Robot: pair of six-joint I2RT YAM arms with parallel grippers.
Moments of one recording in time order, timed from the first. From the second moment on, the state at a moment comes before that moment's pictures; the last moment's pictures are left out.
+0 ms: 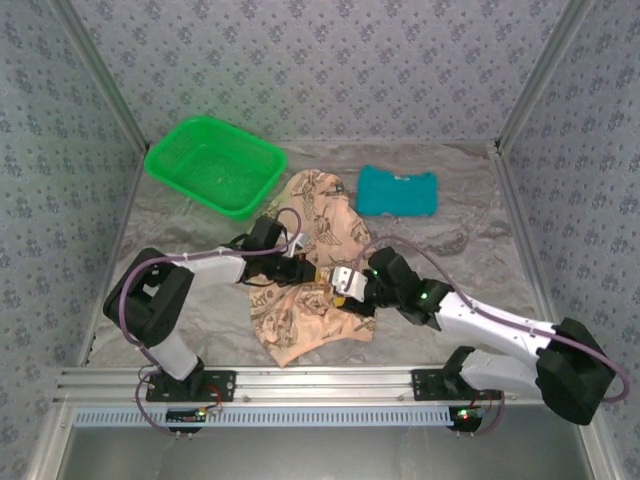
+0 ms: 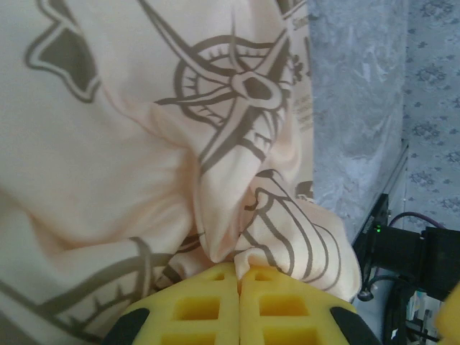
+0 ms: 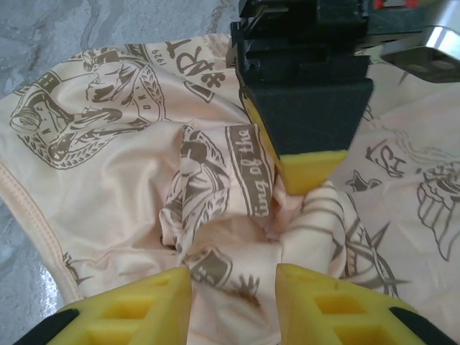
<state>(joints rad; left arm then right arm) -0.59 1.64 0.78 -0.04 0.72 -0.65 0.83 1.13 0.57 -0.13 -0.29 -0.51</state>
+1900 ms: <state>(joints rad) -0.79 1.35 0.86 -0.59 0.46 -0.45 0.87 1.35 0.56 -0.09 -0.36 -0.37</state>
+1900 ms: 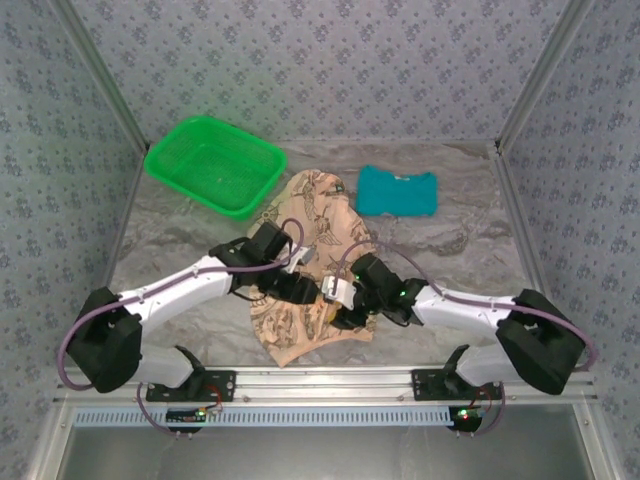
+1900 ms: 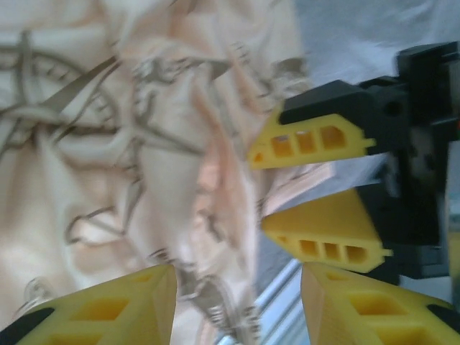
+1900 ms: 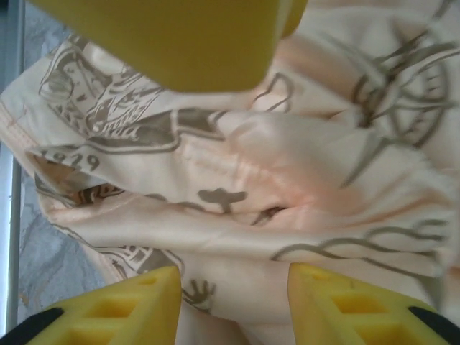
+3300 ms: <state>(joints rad) -0.73 1.18 0.63 -0.24 0.55 -0.58 0.71 1.18 0.38 0.29 -0.58 -0.15</state>
